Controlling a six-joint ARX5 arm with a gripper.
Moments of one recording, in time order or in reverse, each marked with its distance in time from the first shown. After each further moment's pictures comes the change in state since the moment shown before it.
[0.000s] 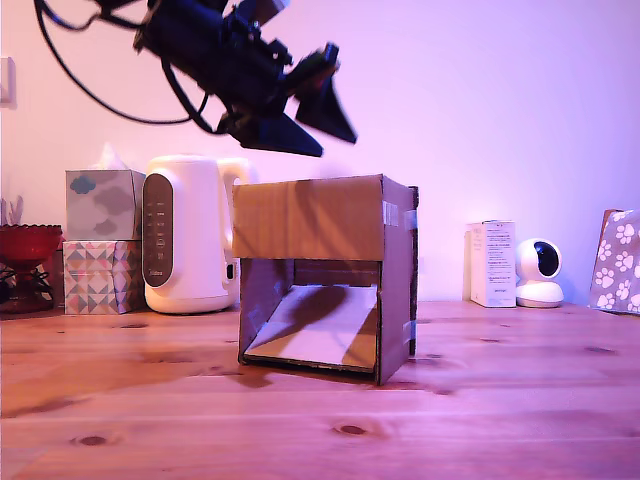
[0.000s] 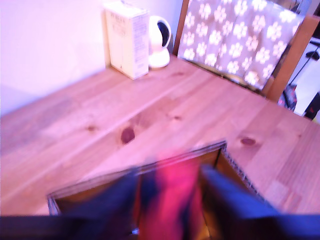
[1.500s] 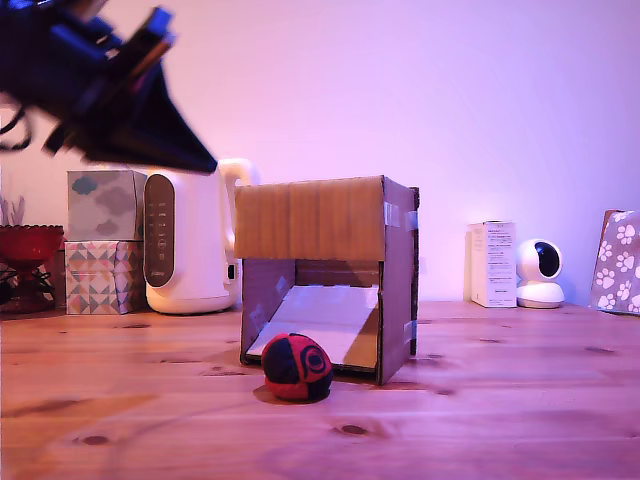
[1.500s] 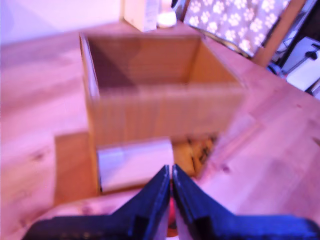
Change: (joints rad) arm 0.077 -0.576 -0.747 0.186 0.043 -0.105
